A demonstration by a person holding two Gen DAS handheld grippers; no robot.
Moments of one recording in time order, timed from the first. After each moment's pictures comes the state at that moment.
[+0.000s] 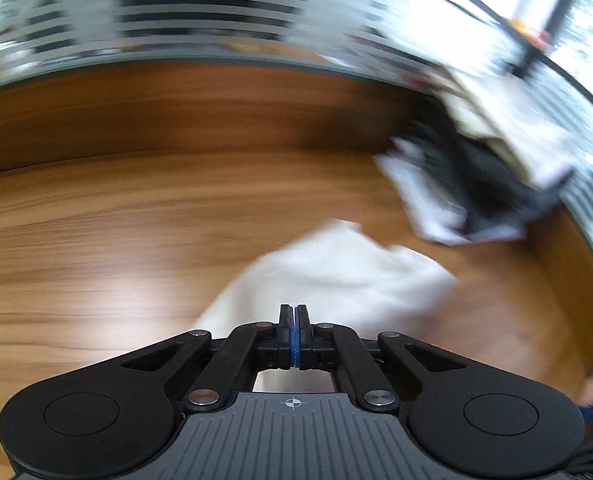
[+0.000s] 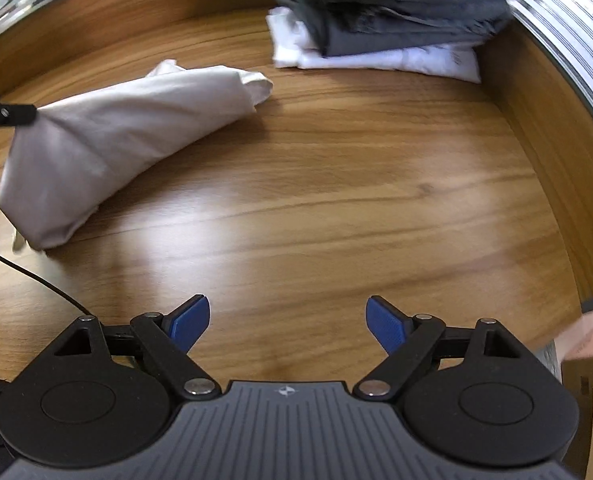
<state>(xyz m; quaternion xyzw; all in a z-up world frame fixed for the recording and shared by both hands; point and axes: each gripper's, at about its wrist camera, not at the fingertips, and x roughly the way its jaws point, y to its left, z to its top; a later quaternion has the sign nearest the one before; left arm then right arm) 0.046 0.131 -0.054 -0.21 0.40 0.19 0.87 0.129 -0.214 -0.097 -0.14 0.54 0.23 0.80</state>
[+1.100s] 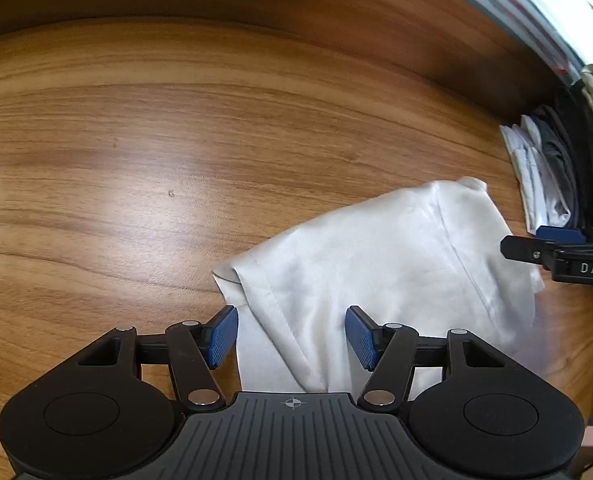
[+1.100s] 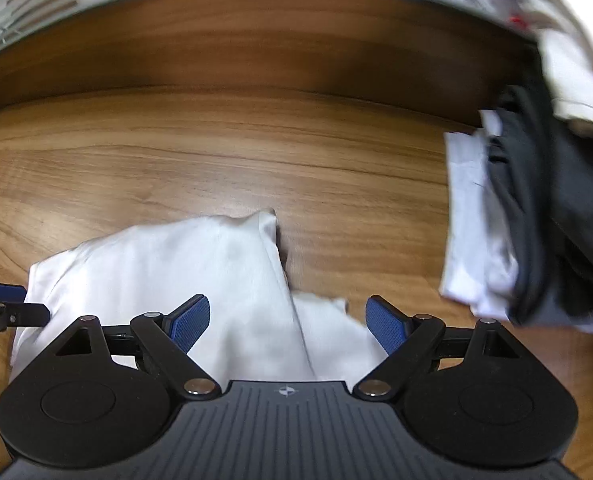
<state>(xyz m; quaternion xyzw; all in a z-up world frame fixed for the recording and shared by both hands) 0.062 0.205 -0.127 -0.34 0.50 0.23 0.76 0.290 -0.001 -0.117 -0.22 0.51 0.39 0.73</state>
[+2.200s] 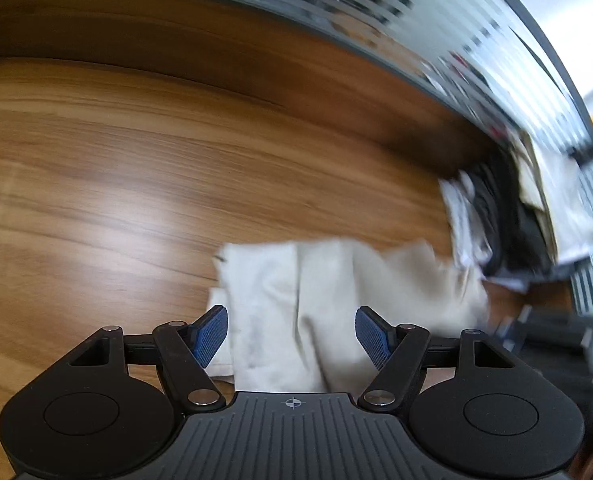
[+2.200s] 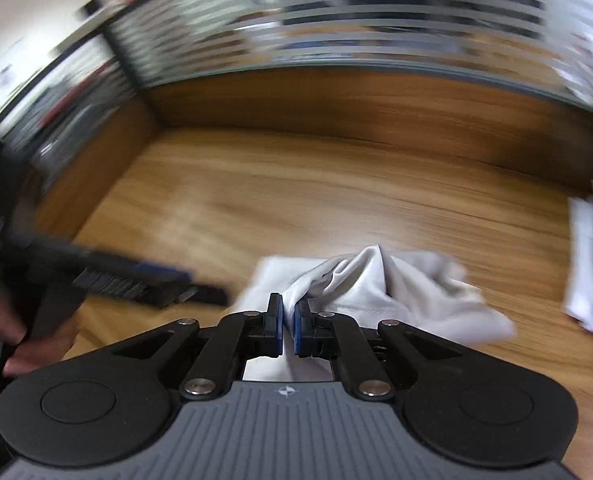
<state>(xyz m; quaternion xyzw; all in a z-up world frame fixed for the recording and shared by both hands) -0.021 0.197 -0.040 -0.37 0.41 0.24 0.80 0.143 0.000 -0.010 -0.15 0.45 0.59 0.66</state>
